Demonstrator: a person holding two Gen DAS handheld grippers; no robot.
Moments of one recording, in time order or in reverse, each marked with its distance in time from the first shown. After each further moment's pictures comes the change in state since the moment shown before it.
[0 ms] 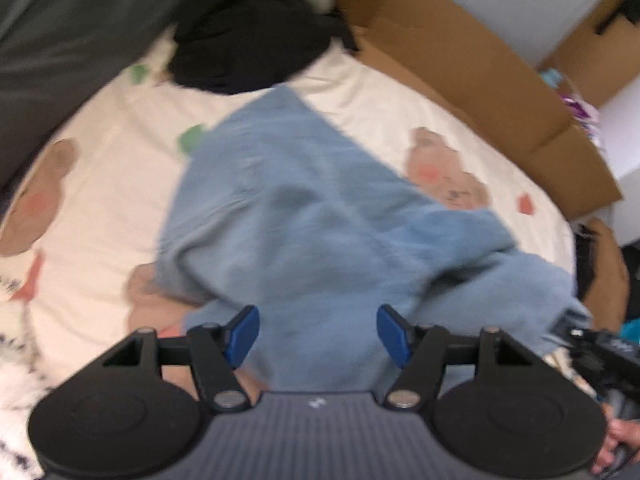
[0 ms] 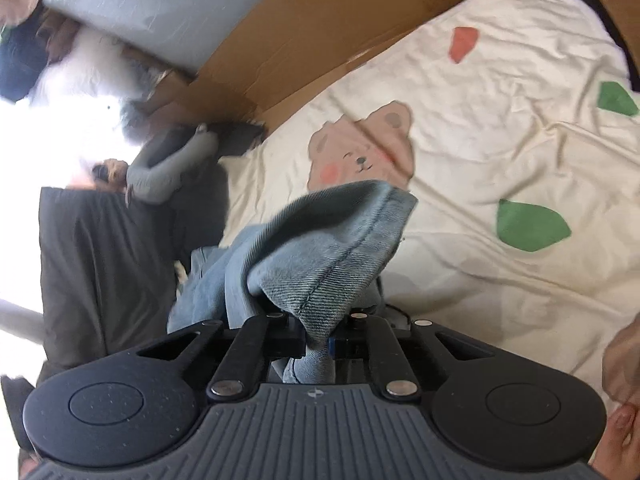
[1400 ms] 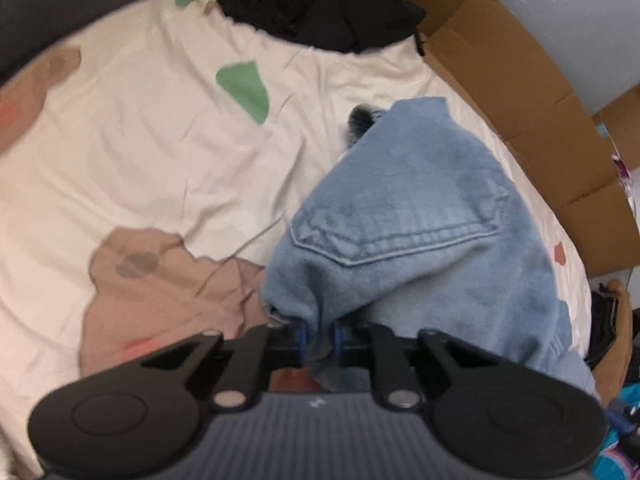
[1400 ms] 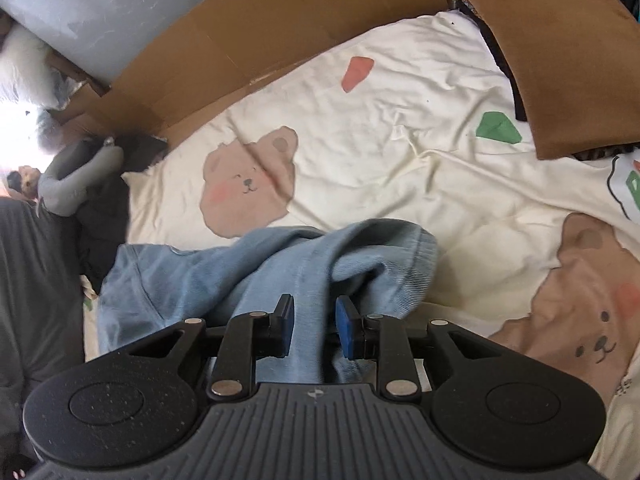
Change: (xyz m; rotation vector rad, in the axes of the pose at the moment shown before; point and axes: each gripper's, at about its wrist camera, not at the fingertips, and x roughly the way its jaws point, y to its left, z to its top) left arm 0.096 0.065 -0.013 -0.112 -0.065 -0.112; right arm -0.030 -0.020 0.010 -0.024 -0.040 -0.297
